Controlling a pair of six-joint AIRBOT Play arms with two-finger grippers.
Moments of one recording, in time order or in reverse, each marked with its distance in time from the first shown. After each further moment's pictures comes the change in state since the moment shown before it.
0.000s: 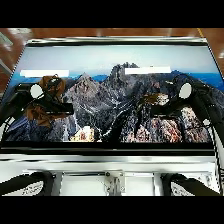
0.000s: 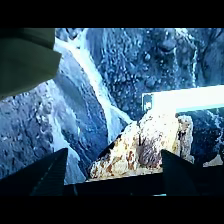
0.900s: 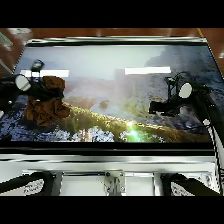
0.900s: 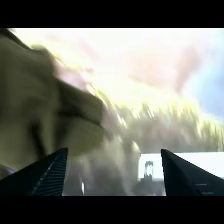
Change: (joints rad) left arm 0.163 -0.022 0.134 0.069 0.152 -0.019; right arm 0.000 0.000 0.000 0.017 -0.100 0.028
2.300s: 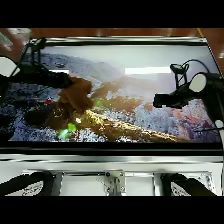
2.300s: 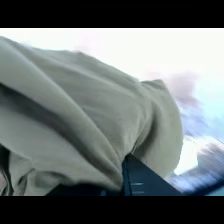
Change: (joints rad) left arm -0.206 0.051 0.194 -0.361 -0.091 0.187; right arm 0.000 0.091 0.147 -0.037 0.101 -0.069
